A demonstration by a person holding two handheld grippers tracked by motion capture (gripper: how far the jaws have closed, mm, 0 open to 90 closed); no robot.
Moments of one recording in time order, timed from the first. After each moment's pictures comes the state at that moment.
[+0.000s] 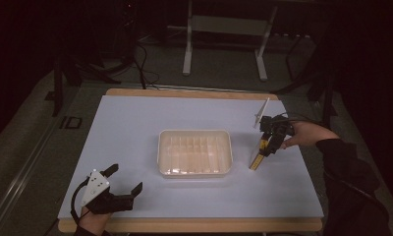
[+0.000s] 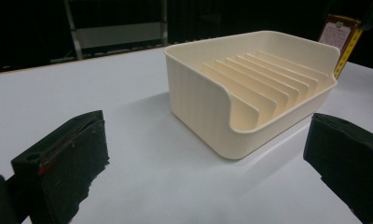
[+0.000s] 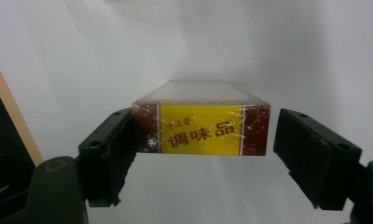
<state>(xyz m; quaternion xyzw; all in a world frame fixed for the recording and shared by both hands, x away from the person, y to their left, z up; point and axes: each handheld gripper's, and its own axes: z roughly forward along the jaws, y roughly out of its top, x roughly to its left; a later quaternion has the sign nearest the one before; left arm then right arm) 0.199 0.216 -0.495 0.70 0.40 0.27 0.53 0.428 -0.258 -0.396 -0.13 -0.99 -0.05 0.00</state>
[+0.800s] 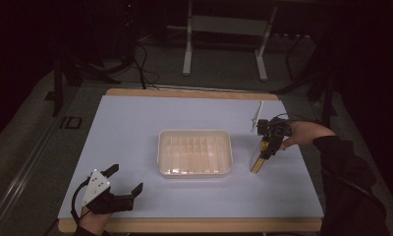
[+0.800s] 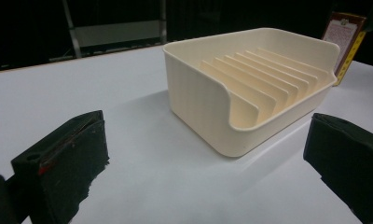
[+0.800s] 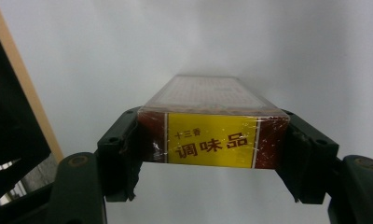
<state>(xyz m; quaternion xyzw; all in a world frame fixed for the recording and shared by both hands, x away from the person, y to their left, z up) 0.199 0.215 -0.495 0.70 0.40 0.27 0.53 0.427 -0.250 -0.401 -0.10 -0.99 -0.02 0.04</state>
